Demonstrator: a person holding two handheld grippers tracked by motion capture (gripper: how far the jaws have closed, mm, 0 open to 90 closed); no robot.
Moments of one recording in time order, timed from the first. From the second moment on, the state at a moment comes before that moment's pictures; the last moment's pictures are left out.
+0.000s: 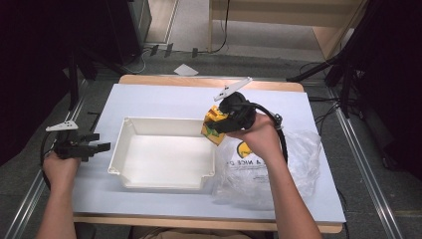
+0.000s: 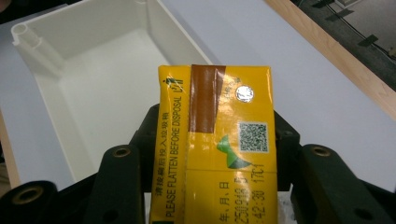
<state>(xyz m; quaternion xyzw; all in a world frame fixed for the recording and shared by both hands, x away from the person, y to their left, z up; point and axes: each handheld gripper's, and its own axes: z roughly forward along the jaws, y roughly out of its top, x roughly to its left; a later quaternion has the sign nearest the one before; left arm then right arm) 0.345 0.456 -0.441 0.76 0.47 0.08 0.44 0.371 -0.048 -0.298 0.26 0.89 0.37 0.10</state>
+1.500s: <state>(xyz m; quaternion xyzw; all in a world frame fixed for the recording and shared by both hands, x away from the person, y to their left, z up) 0.335 0.465 -0.441 0.76 0.47 0.09 0.44 0.402 0.018 -0.379 0.26 0.91 0.31 0.08</state>
